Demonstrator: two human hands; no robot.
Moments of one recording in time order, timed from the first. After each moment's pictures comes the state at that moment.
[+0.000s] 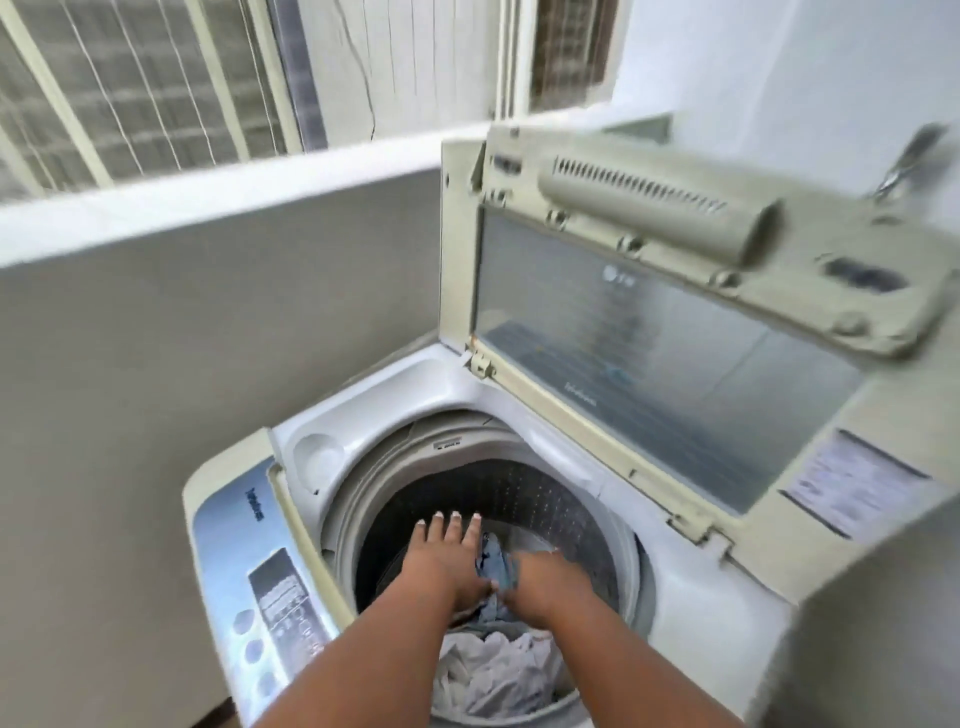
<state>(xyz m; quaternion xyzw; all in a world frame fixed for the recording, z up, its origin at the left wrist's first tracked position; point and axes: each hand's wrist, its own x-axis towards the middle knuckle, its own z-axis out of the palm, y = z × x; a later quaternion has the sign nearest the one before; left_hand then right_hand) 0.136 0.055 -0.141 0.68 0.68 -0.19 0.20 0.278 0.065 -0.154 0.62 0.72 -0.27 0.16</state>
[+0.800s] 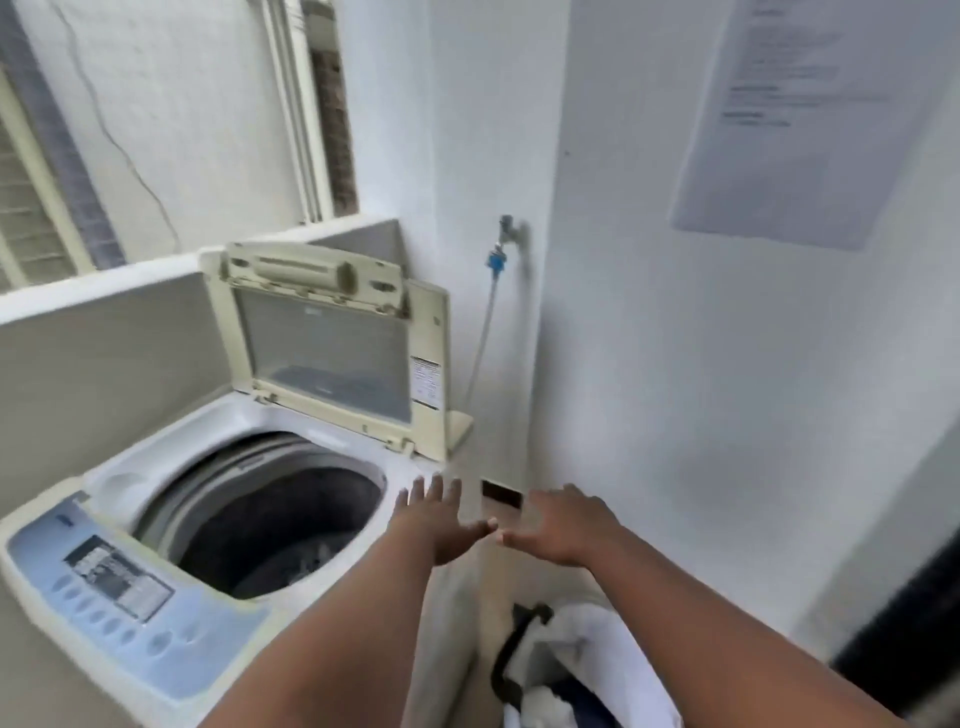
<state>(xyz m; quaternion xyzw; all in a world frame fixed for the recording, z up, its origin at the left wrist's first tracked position) 0.411 -0.127 0.001 0.79 0.59 -0.09 0.13 0.591 -0.179 0.019 0.72 0.68 -0.14 0.03</state>
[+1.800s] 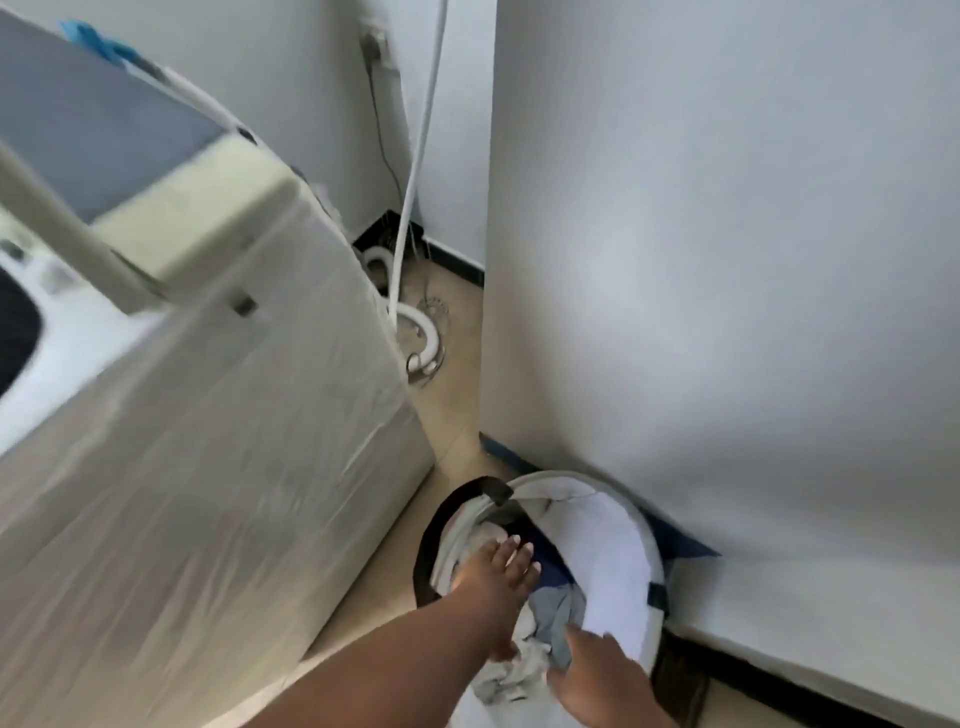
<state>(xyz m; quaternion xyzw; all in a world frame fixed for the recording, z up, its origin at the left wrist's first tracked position) 0.626 -0.082 -0.394 0.87 0.25 -0.41 0.12 0.764 -0.160 -0.381 0.69 0.48 -0.48 0.25</state>
